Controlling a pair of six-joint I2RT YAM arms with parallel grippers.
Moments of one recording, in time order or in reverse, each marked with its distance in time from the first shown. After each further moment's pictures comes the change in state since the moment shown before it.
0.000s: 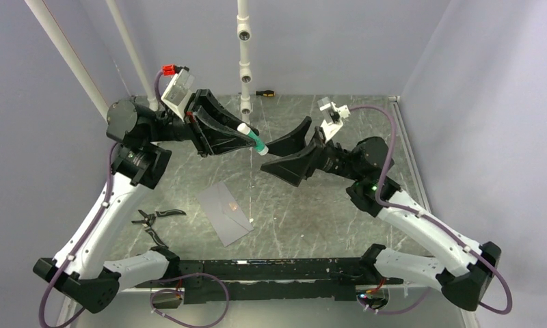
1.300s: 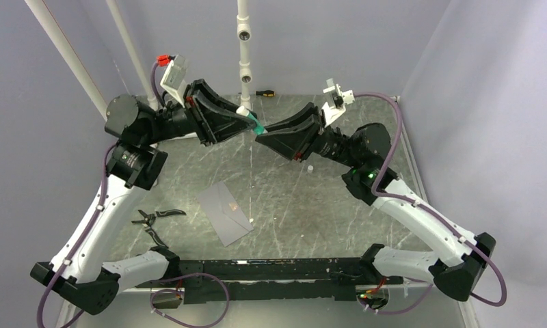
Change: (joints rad) left arm 0.003 0.000 0.012 -0.051 -0.164 -0.061; right arm -0.003 0.132 0.113 0.169 0.022 0.079
